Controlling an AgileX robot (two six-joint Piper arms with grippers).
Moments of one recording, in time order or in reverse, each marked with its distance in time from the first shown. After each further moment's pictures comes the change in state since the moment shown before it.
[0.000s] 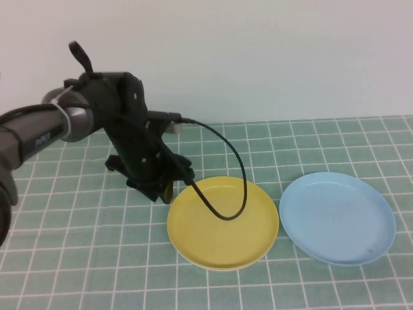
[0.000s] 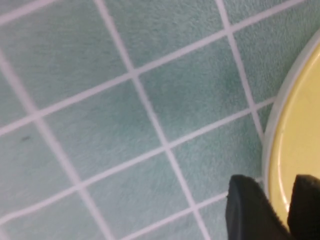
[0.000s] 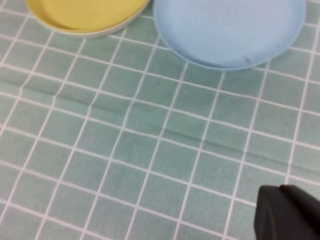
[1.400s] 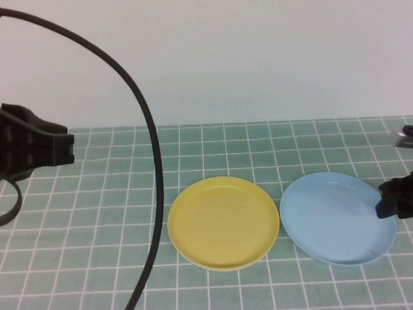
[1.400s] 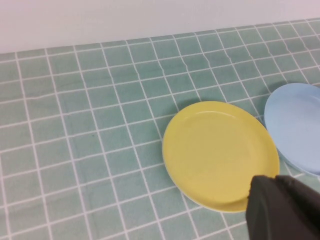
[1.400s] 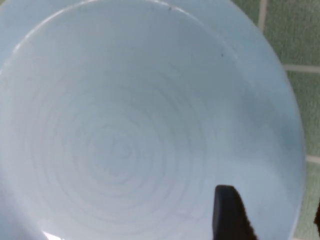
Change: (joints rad) right arm 0.000 1.426 -0.454 0.176 -0.522 -0.135; left arm -0.085 -1.135 0.495 0.147 -0.139 -0.297
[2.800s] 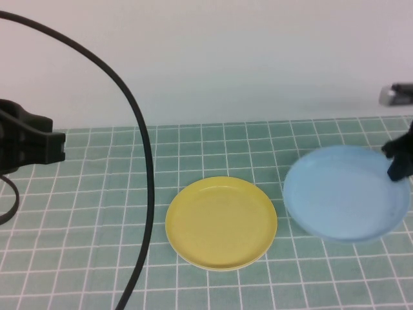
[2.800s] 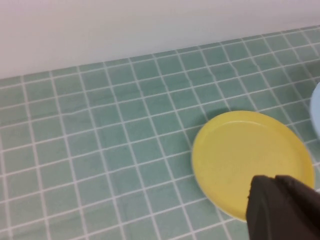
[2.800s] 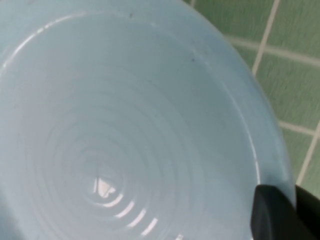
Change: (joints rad) right arm 0.033 0.083 -0.393 -0.220 0.370 0.104; left arm 0.000 0.000 0.004 0.101 -0.022 0.002
